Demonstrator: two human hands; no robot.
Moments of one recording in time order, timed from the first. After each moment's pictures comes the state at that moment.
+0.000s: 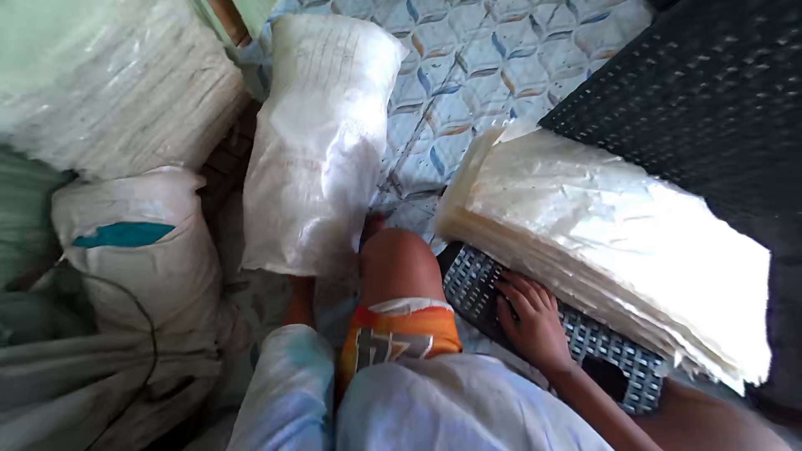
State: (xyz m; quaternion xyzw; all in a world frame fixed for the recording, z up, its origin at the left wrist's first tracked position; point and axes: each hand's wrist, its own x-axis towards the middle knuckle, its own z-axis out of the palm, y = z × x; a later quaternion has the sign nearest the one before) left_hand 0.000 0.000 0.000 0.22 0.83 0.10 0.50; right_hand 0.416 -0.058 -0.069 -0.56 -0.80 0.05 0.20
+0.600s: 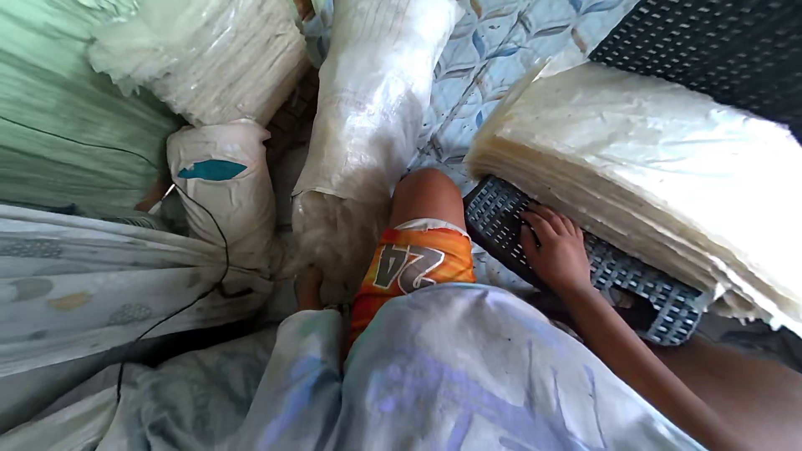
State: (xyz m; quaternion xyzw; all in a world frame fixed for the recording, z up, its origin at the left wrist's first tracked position) left_hand -0.067 -0.225 -0.177 0.21 0.91 0.00 0.36; right_hand 0.422 -0.067 -0.065 -0.56 -0.80 0.11 0.19
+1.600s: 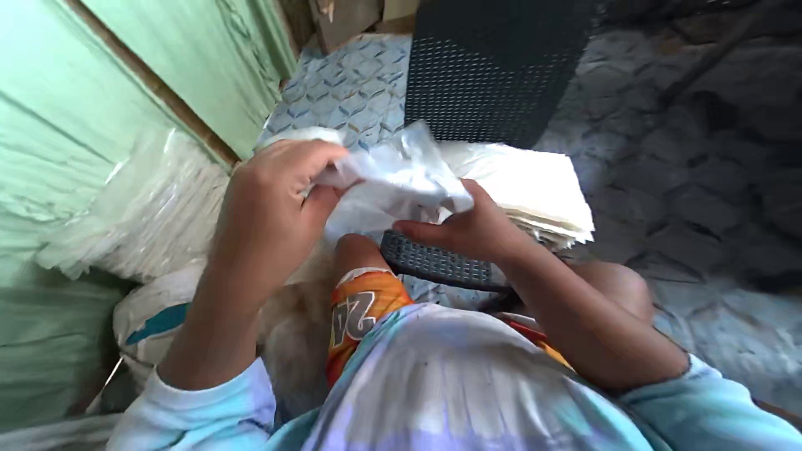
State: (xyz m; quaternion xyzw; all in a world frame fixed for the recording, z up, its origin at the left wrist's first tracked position) left_hand 0.138 -0.105 0.320 0.86 0.36 0.36 -0.03; right_hand 0.384 -0.106 0.213 -0.35 -0.77 0.23 0.48
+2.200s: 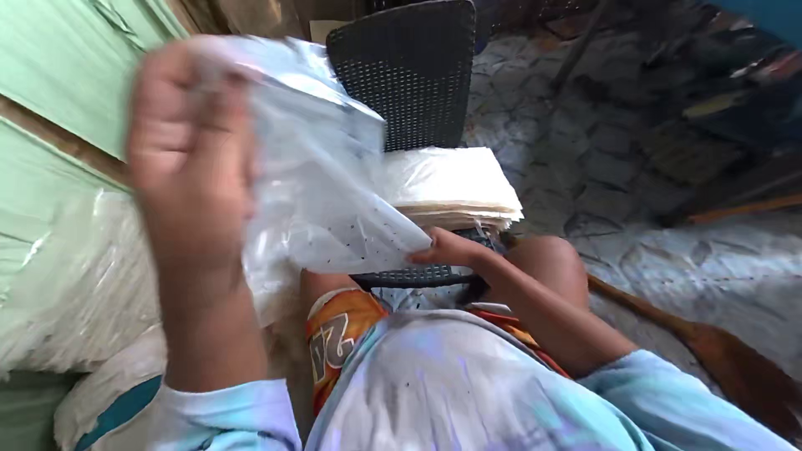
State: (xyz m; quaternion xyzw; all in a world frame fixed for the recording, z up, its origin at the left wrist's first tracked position) left_hand 0.202 -0.067 0.344 0.79 0.18 0.53 0.26; right_hand 0.485 -0.112 0.077 -0.52 -0.62 0.50 0.31
